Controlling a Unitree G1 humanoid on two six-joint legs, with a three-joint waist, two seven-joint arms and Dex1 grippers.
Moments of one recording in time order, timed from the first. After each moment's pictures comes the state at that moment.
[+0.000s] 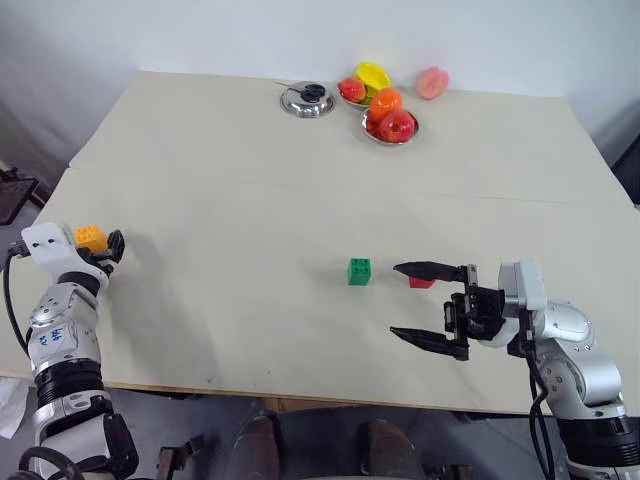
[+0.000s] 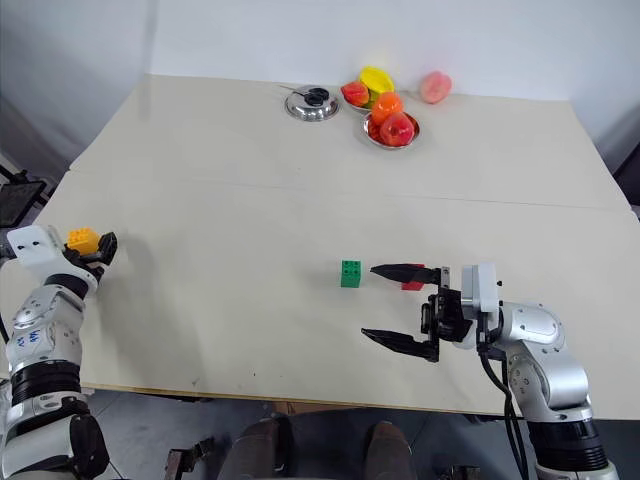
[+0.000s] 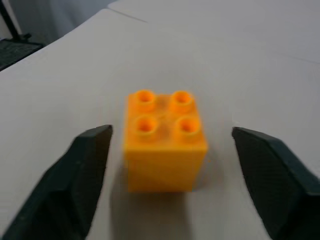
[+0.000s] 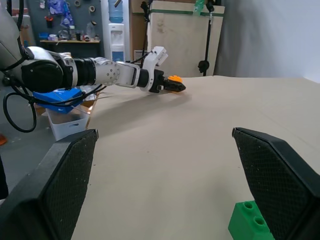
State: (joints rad) left arm -0.48 0.57 0.53 0.61 -0.30 0.14 -0.17; right arm -0.13 -0.58 -0.09 -0.26 0.69 0.09 1.26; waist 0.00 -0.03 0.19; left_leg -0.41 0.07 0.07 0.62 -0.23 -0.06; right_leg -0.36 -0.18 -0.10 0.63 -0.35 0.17
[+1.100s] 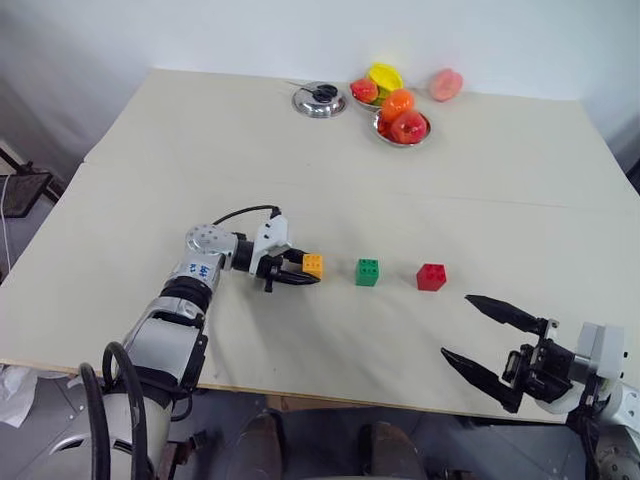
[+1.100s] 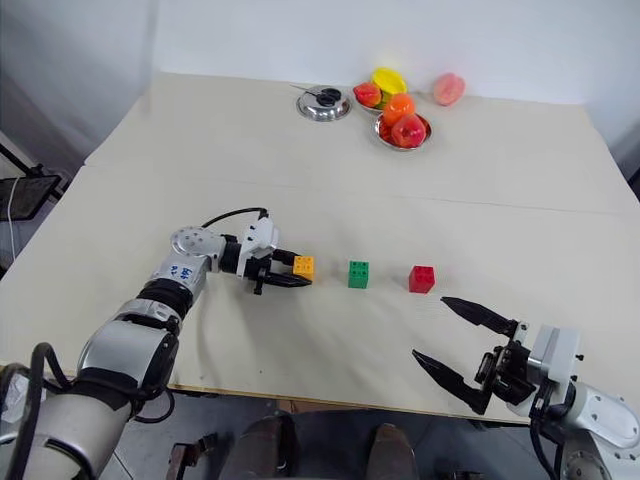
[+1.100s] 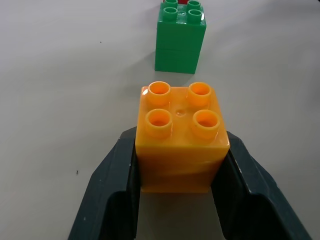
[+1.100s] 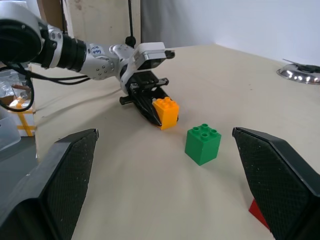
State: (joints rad) left arm -1.03 0.34 -0.15 1.20 -0.04 -0.38 -1.36; right arm 0.38 -0.54 -0.37 -0.46 0.70 -0.02 1.10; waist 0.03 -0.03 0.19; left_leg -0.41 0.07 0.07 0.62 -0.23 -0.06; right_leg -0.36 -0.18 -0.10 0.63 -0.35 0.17
